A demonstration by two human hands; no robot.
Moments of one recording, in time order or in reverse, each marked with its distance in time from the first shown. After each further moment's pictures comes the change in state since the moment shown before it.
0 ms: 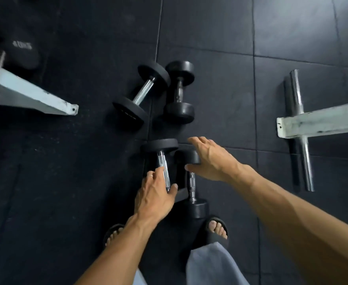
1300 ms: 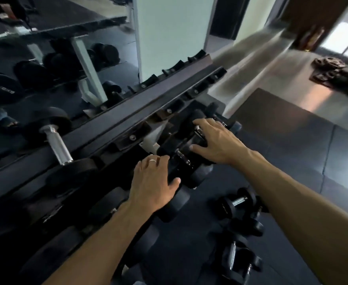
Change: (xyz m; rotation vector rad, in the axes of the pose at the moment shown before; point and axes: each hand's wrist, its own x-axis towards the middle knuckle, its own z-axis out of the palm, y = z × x) left_hand -0.410 -0.142 -0.515 0.069 0.730 -0.089; right_hand -0.232 -0.632 -0.282 -0.339 0.345 -0.737
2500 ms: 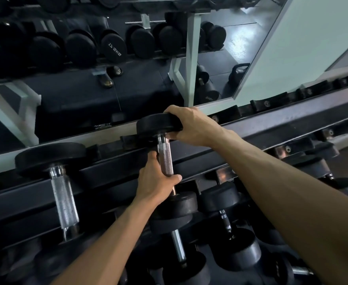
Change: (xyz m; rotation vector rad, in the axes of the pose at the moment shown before) left_hand 0.043 -0.253 -0.059 -0.760 0.203 -0.834; right_hand 0.283 -0.276 0.133 0.210 -0.311 -0.624
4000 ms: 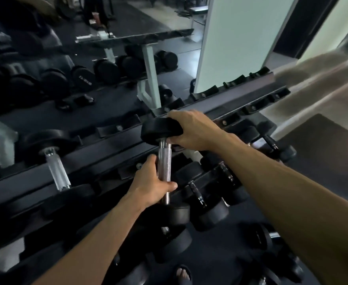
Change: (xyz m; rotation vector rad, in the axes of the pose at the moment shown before) left_hand -0.184 0.021 0.021 0.141 -0.218 0.243; right_hand -0.224 -0.068 -0.051 -0.192 0.182 0.100
